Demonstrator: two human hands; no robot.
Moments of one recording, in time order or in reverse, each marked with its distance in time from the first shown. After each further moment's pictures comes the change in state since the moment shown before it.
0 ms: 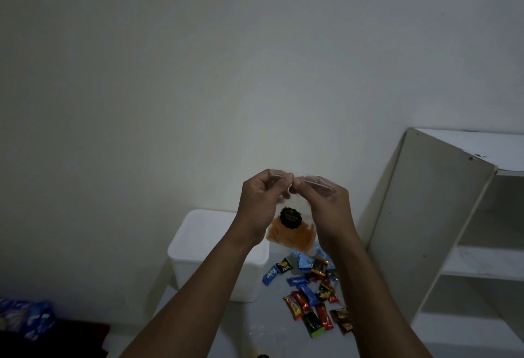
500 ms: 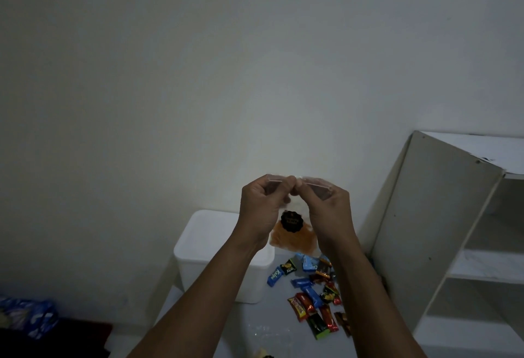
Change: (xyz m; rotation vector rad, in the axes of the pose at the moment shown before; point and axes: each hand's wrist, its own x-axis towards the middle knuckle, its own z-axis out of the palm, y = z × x) left_hand -0.009 0.004 -0.008 -0.052 0.077 -0.013; right_hand -0.004 0.003 0.017 -0.062 0.041 0.002
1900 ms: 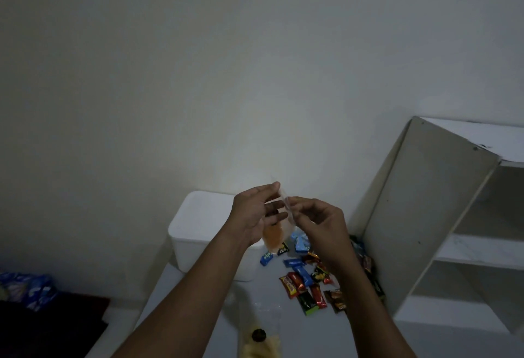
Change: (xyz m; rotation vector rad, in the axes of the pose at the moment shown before) left_hand -0.003 -0.040 -0.011 -0.314 0.143 -0.587; right_hand -0.025 0.067 -0.029 -0.078 -0.184 0.014
